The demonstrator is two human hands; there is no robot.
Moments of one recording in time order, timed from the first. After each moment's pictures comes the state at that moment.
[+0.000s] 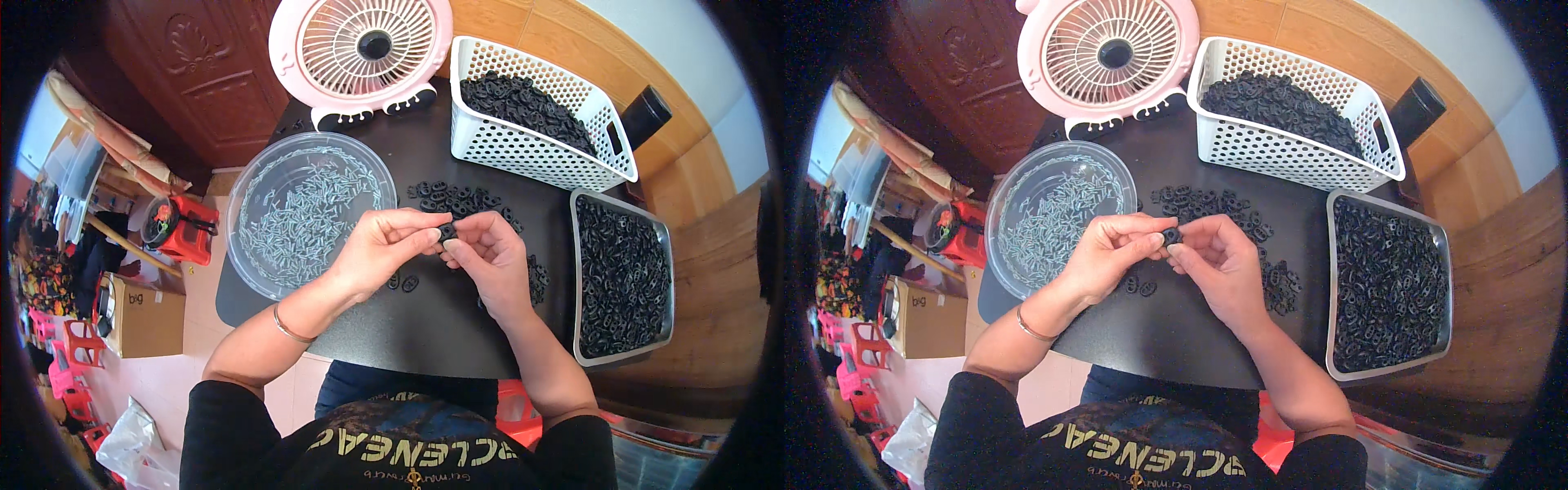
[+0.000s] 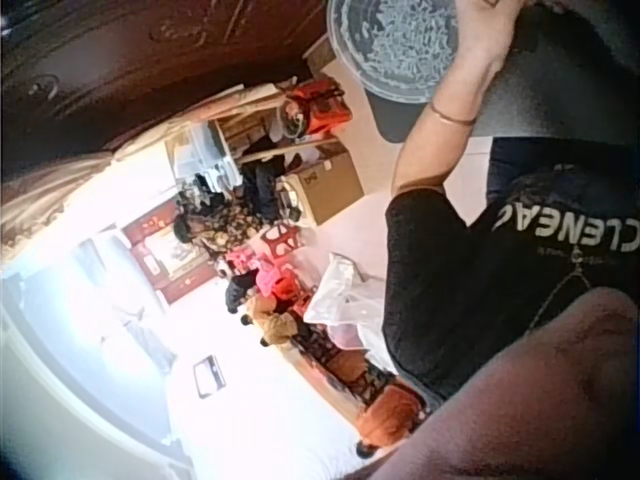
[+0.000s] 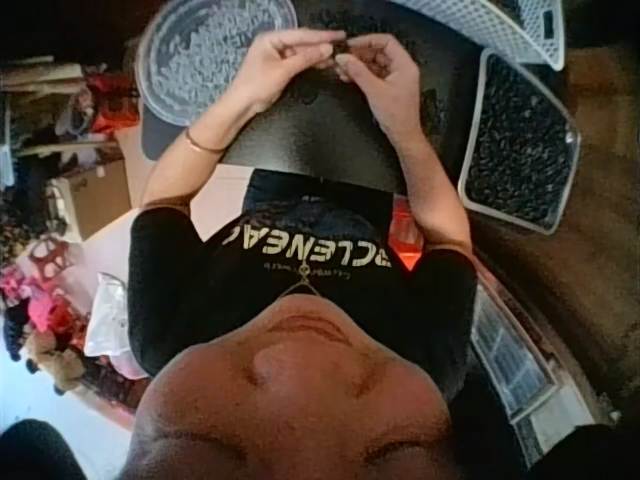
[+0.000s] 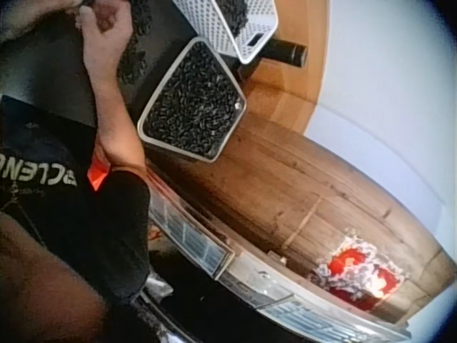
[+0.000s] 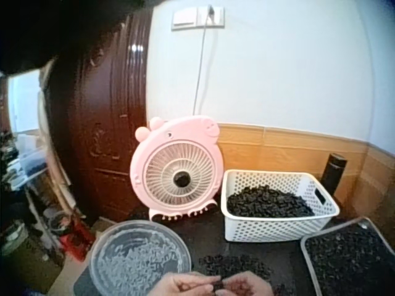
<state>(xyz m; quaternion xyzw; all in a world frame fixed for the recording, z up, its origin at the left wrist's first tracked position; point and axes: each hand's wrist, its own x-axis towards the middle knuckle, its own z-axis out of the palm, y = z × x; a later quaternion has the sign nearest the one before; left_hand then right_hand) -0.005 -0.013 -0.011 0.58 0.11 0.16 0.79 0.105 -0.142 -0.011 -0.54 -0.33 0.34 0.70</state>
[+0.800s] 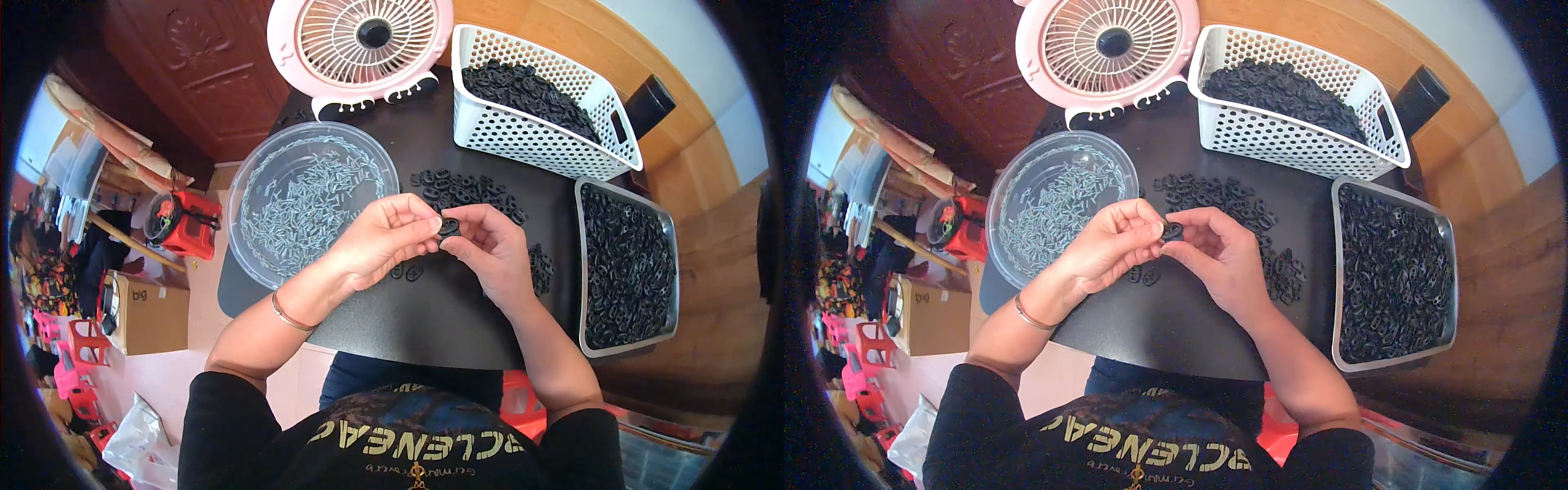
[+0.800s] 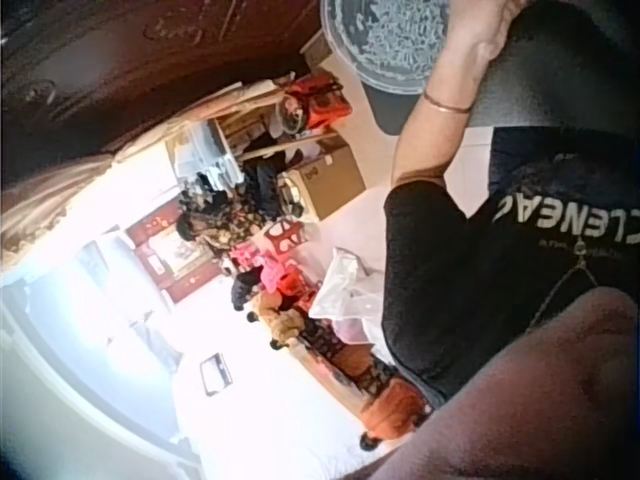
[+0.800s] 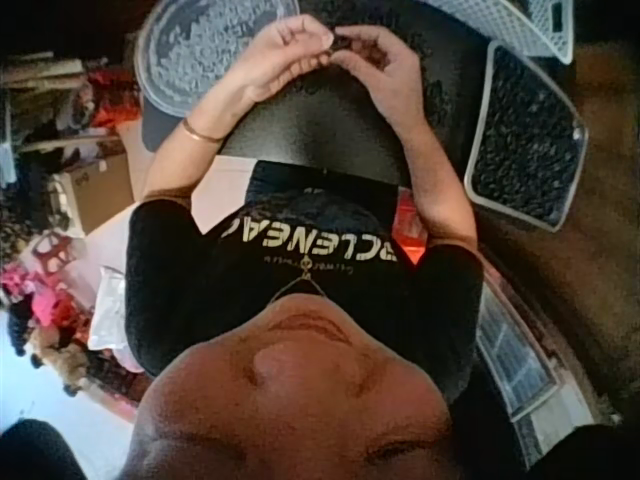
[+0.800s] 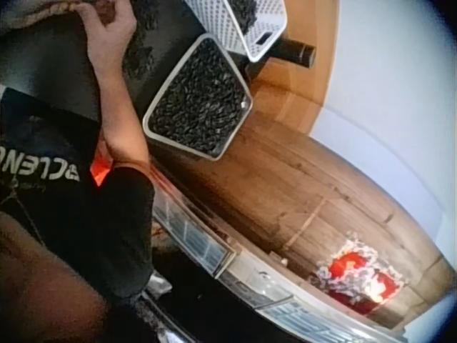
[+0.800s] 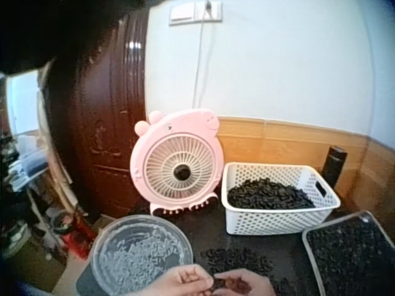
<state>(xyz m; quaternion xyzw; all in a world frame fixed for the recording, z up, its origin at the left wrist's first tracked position) -0.007 -0.005 -0.018 0.45 0.12 0.07 0.88 0.107 -0.145 -0.015 -0.57 -0.39 0.32 0.65</state>
